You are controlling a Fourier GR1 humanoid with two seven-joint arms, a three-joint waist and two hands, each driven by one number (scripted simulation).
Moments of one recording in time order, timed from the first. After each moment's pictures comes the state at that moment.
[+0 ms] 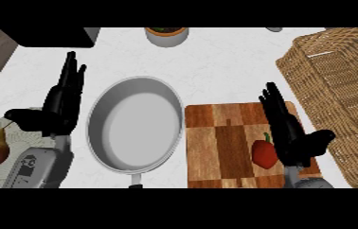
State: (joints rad) left arm -0.23 0.27 -0.08 -1.47 0.22 0.22 -0.10; right arm -0.04 -0.20 0.22 -1.59 -0.23 -0.26 0.03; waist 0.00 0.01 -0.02
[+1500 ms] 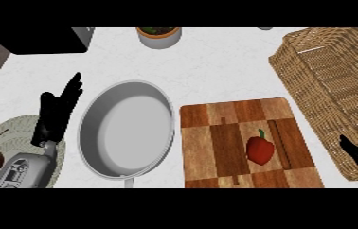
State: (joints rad) left arm -0.19 0.40 -0.13 -1.36 0.11 0.18 0.18; right arm 0.55 -0.59 0.03 -2.07 0.30 -0.17 -0.11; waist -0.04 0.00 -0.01
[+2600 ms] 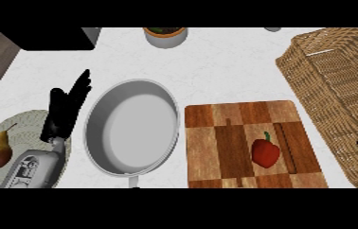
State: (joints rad) left arm -0.21 0.33 -0.10 -1.39 0.04 0.13 0.23; right arm 0.56 -0.53 -0.08 -2.36 0.28 0.11 0.29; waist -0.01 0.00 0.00
